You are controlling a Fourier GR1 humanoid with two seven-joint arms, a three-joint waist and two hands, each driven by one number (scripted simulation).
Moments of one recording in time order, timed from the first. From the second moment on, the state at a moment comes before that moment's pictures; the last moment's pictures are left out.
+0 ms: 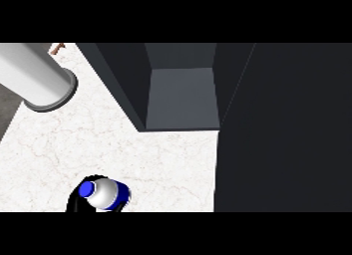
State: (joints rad) left arm 0.03 0.02 0.10 -0.79 0.23 -0.22 -0.89; right arm 1.01 -0.11 0.19 -2.47 -0.11 0.35 -0.25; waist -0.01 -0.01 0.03
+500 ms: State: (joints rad) left arm 0.00 0.02 0.07 -0.78 0.24 -0.21 -0.88; right arm 1.02 -0.11 0.20 -2.47 -0.10 0.36 -0.26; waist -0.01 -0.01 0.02
